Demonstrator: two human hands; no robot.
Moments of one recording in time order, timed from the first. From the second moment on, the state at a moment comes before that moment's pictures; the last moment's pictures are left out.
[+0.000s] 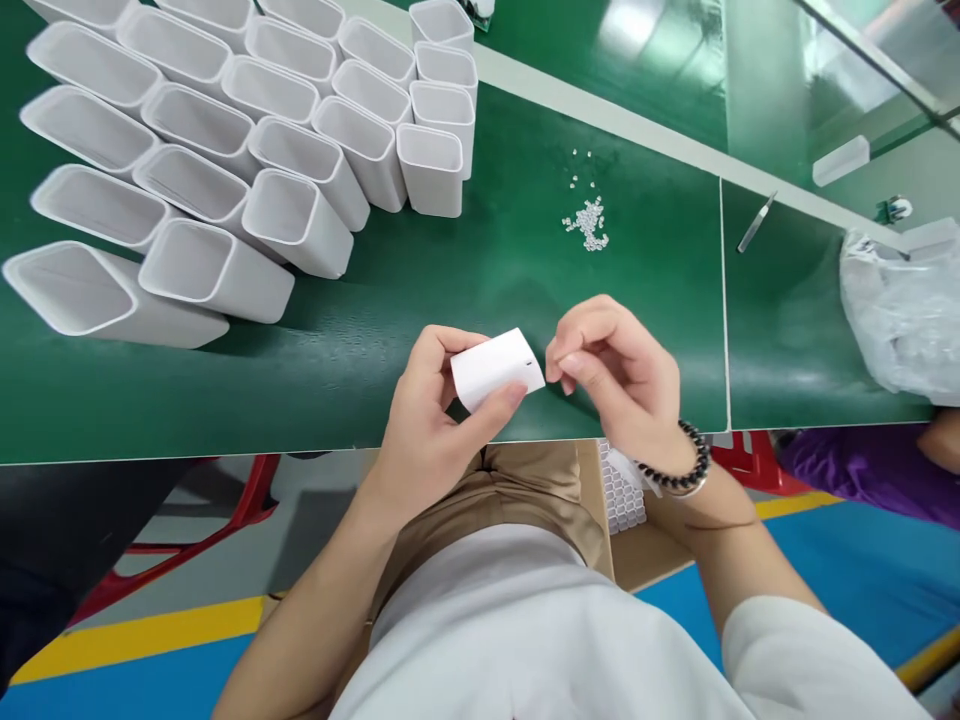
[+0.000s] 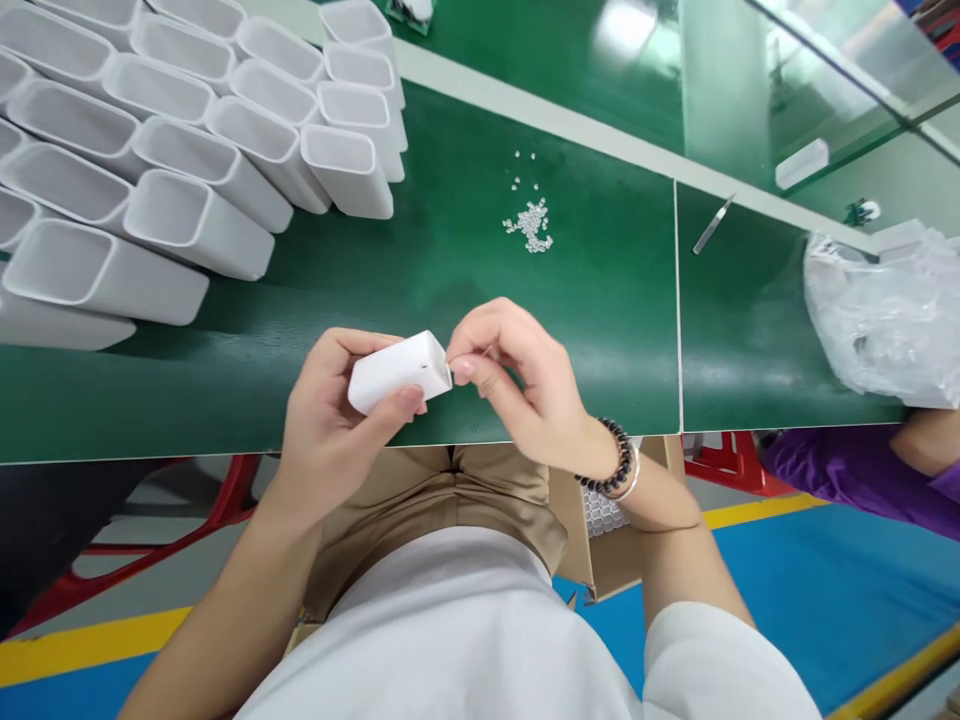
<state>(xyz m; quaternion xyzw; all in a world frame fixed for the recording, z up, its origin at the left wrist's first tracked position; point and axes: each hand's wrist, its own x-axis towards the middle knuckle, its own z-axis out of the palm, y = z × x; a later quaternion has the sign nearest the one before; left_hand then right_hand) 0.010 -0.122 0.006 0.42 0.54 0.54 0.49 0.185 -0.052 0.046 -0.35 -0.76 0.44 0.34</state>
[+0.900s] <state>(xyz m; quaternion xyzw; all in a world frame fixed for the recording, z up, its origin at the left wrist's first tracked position) 0.006 -0.126 -0.001 0.54 0.57 0.49 0.38 0.184 -0.063 0.024 -0.30 -0.82 0.29 0.40</state>
